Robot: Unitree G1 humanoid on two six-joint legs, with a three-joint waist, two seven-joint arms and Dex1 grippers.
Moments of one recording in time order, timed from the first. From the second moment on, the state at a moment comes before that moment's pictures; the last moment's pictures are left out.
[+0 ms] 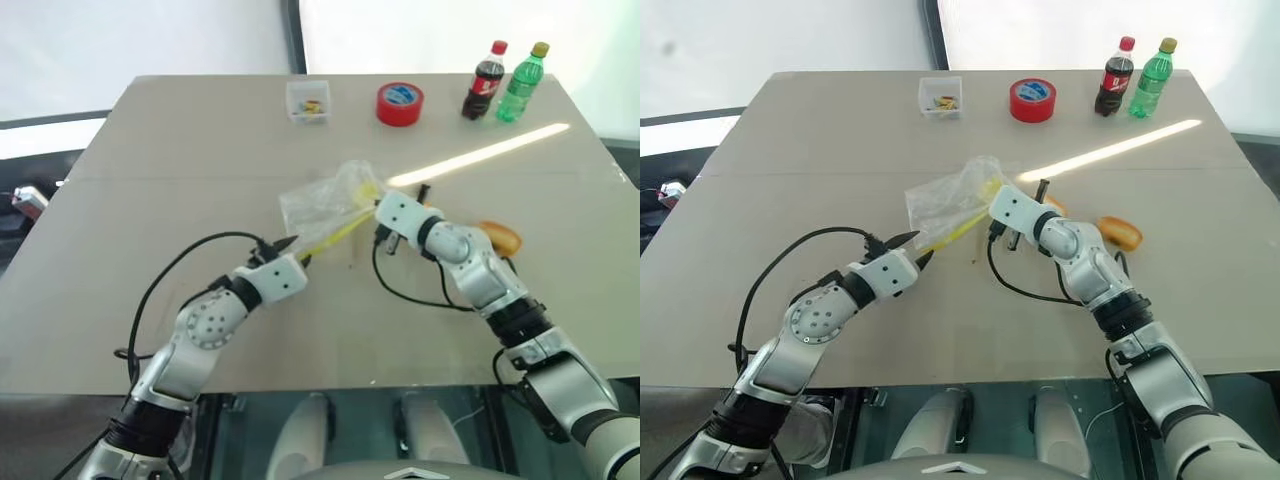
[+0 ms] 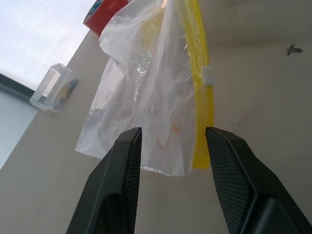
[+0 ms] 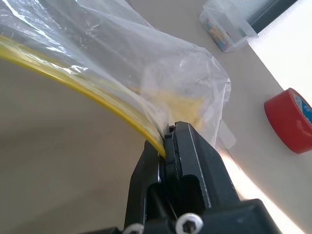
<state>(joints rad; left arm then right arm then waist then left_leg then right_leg) -0.13 0.61 -0.17 -0.16 0.25 -0.07 -0.39 -0.69 -0.32 0.39 0.25 -0.51 0.02 0.47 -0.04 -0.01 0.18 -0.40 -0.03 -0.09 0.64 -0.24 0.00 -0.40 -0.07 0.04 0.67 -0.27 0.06</state>
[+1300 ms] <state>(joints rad) -0.19 0.54 -0.16 -0.06 0.33 -0.19 -0.39 -0.66 -0.32 0.37 0.21 -0.47 0.07 0.49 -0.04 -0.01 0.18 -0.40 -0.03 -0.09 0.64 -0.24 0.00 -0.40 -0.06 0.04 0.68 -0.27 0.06</state>
